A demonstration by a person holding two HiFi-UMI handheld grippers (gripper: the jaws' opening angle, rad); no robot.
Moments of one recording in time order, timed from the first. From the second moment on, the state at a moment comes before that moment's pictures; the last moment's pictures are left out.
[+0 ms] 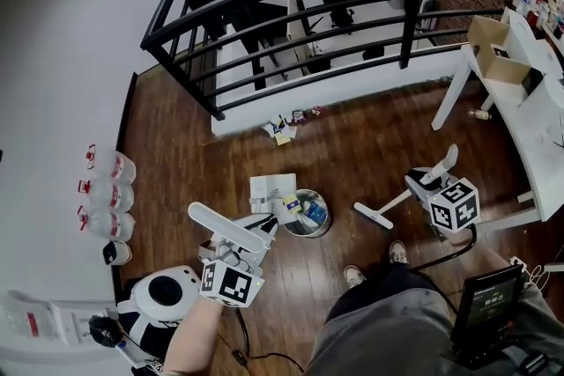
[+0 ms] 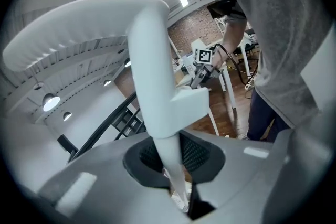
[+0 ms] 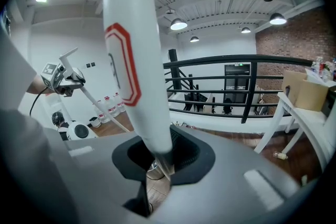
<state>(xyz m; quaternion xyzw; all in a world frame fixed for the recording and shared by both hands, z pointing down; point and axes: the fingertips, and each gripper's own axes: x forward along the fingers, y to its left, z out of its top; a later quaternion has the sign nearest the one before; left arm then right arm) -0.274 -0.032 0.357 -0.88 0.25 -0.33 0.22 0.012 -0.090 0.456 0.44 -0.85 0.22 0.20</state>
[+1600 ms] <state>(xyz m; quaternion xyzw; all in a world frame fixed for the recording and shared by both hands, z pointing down) -0.118 0.188 0.501 -0.78 0.11 -0.50 0.36 0.127 0.089 0.474 0.41 -0.87 0.21 0.19</state>
